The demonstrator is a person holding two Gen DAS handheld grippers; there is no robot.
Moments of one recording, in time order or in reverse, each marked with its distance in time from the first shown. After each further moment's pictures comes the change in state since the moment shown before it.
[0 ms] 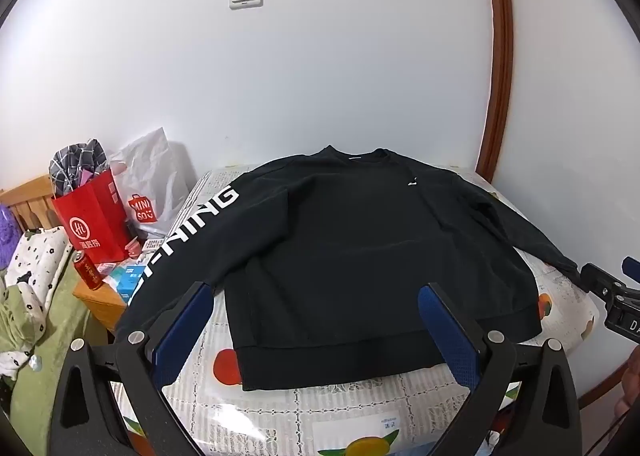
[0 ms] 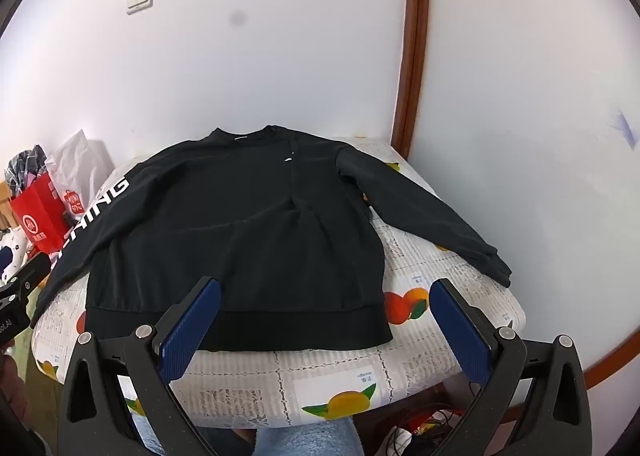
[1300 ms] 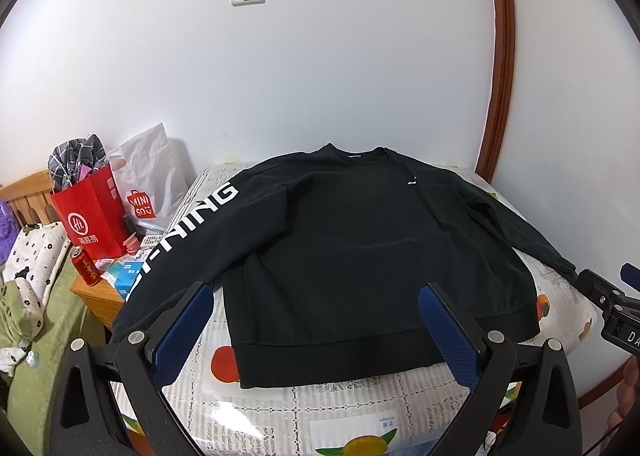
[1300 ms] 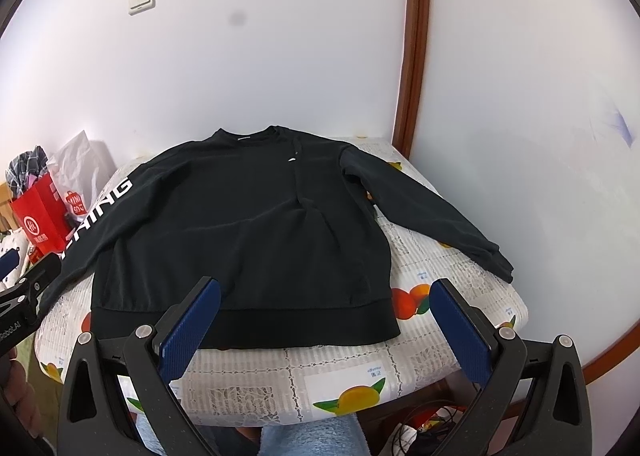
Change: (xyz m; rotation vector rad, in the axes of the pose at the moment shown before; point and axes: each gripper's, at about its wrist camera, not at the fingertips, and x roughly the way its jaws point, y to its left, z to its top) left arm 0.003 0.004 -0.001 -0.020 0.007 -0.028; right arm -0.003 0.005 0.001 0.007 0.022 0.012
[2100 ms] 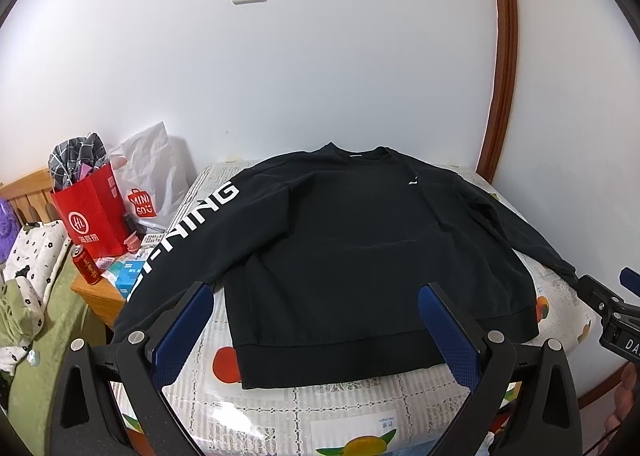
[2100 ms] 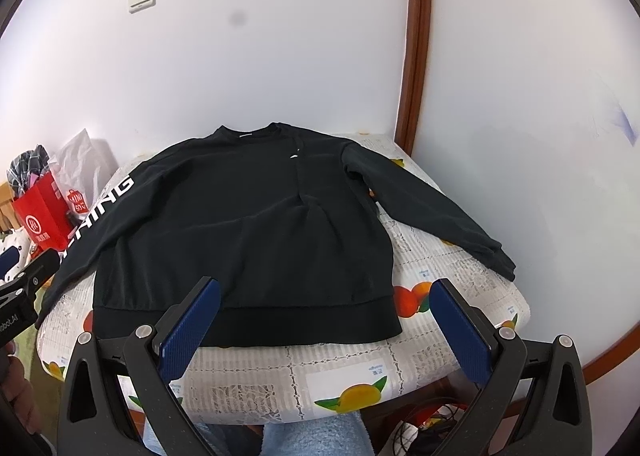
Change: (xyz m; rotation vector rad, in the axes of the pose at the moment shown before) left arm 0.000 0.000 0.007 -0.008 0.011 0.000; right arm -0.001 0.005 0.002 -0.009 0.006 0.000
